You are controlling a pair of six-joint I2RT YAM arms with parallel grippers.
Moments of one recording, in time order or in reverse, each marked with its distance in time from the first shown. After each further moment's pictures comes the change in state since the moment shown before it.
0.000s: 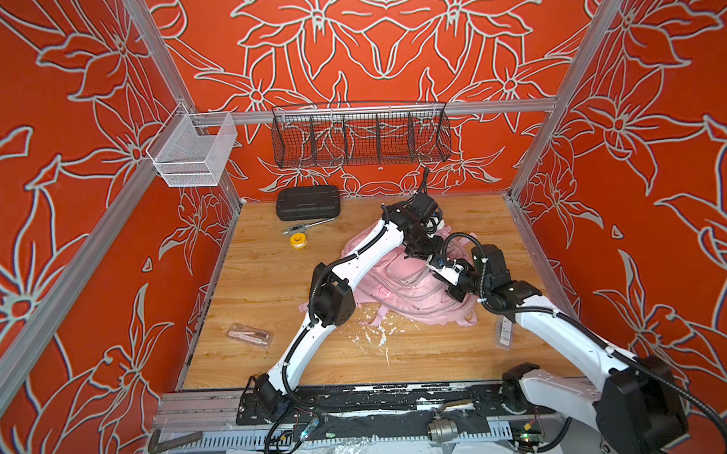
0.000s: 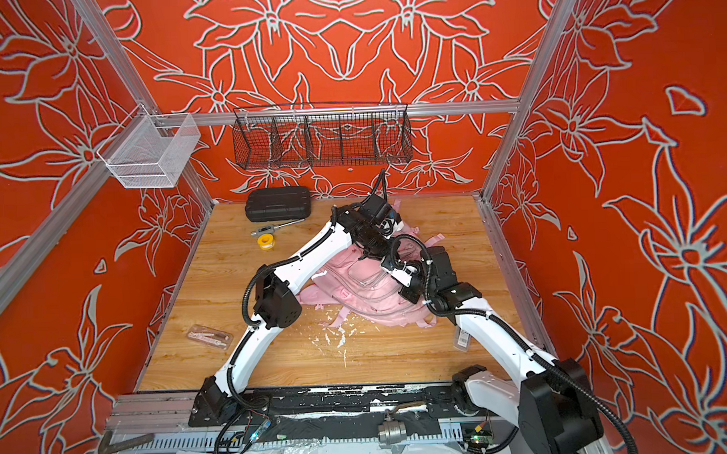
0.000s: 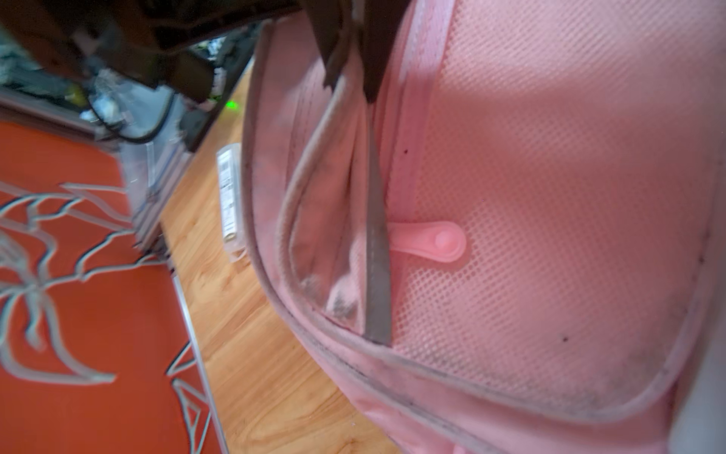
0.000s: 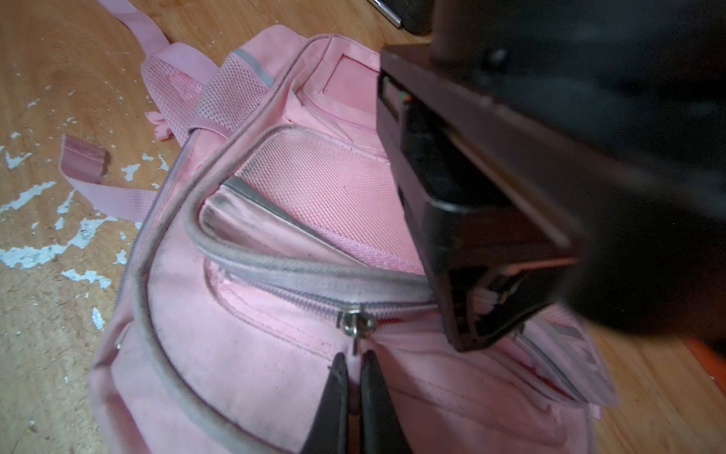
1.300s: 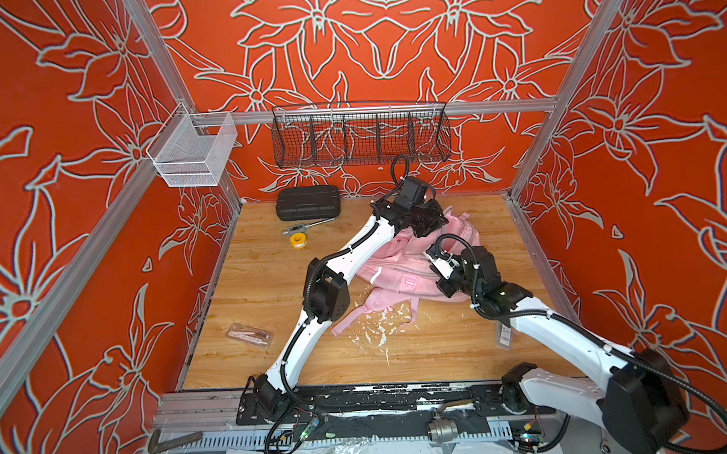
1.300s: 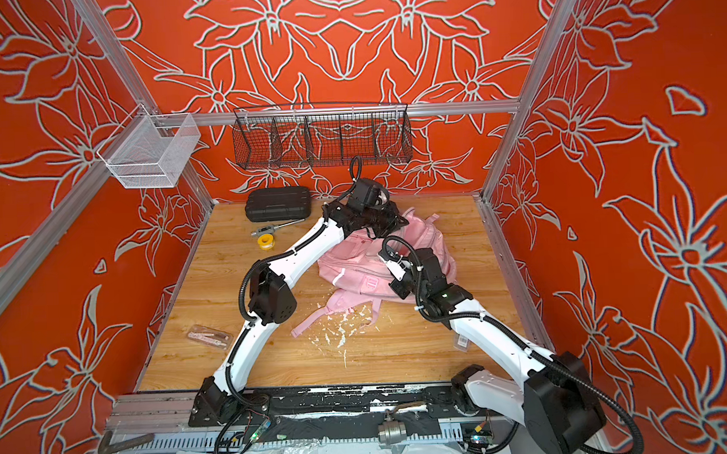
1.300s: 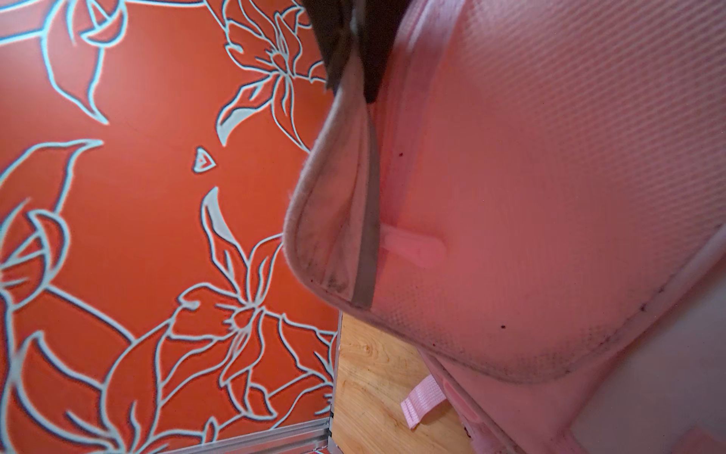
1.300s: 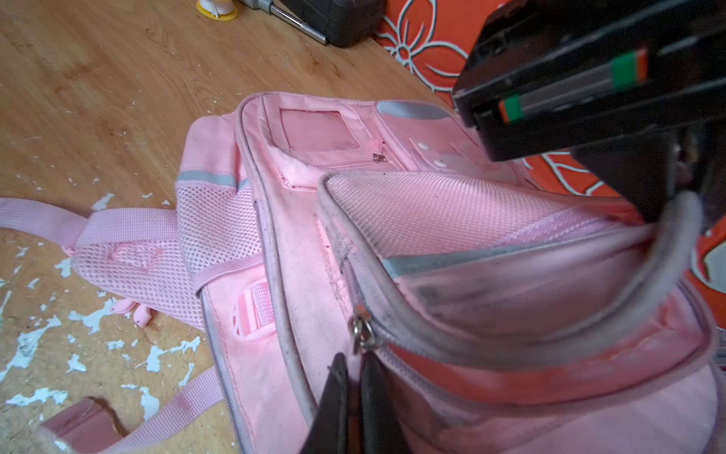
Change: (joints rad) left arm 0.049 -0.021 -0.055 0.510 -0.045 -0.772; right arm 0.140 0.051 -0.008 0.162 0.225 0.285
